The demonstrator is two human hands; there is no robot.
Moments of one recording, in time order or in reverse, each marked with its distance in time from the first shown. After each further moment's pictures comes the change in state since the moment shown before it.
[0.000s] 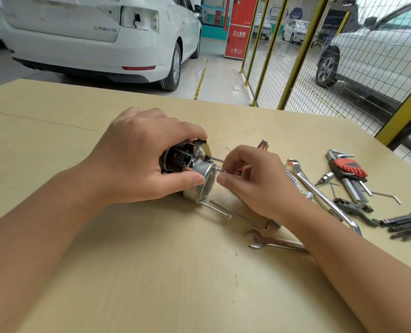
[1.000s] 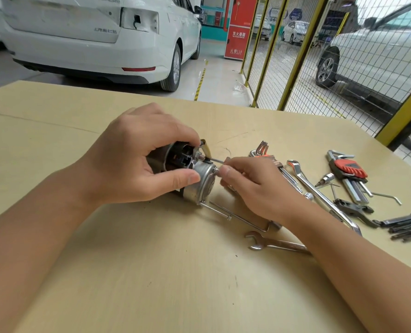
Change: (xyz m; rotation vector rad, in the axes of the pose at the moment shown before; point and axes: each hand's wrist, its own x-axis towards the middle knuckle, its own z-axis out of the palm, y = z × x) left_hand 0.000 -0.009 -0.003 -0.205 0.064 0.089; right_hand 0.001 0.000 -0.001 -0.010 -0.149 0.037
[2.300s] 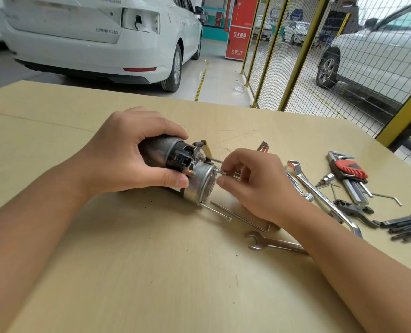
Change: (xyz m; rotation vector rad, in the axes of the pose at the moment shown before) left_hand -0.003 -0.008 -0.009 -0.104 -0.061 -0.212; right_hand -0.001 -0.003 0.001 -0.083 0.174 -0.097
